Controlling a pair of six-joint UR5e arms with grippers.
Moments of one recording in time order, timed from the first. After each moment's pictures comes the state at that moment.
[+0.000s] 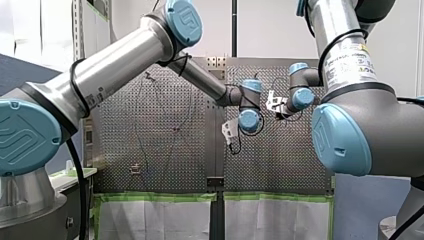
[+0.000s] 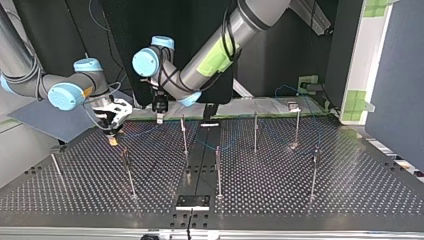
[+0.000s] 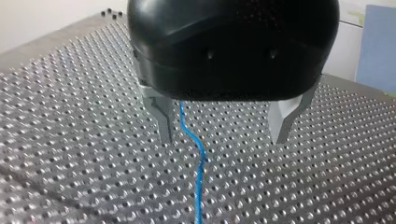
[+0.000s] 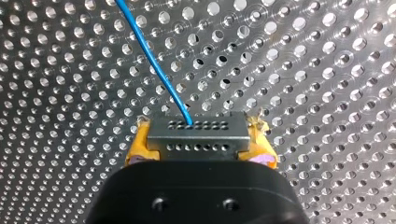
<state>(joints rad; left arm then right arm) -0.79 -2.44 -1.10 -2.86 -2.16 -1.94 1.79 -1.05 1.48 -0.22 1.36 1.73</state>
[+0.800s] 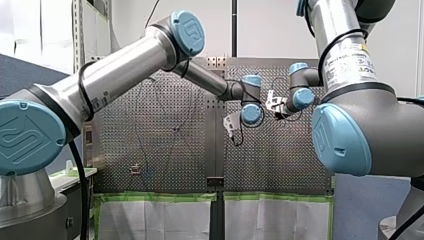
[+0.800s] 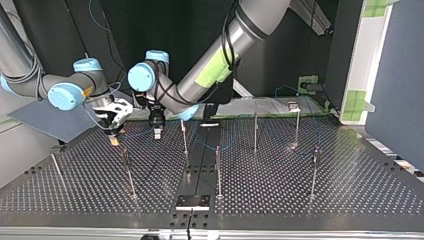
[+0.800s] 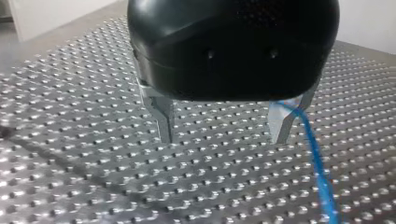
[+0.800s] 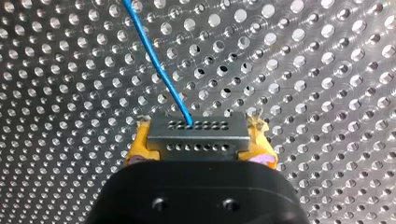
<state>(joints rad) -0.77 -2.50 -0.92 -2.92 -2.18 -1.95 1.79 -1.05 1.48 -0.22 1.34 1.73</state>
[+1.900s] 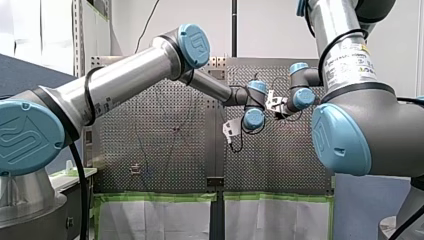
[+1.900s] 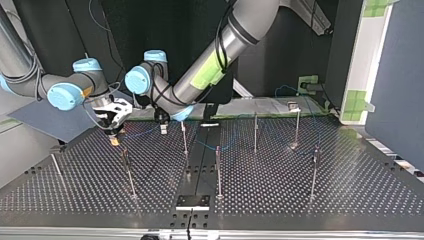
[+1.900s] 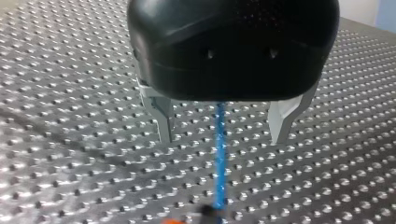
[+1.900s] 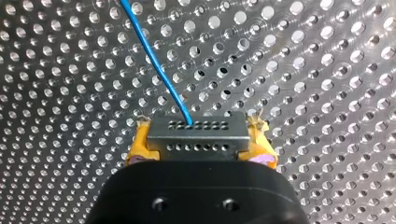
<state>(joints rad) -0.77 -2.58 -0.82 -3.06 -2.27 -1.98 1.79 -1.05 1.48 -0.22 1.32 1.73</state>
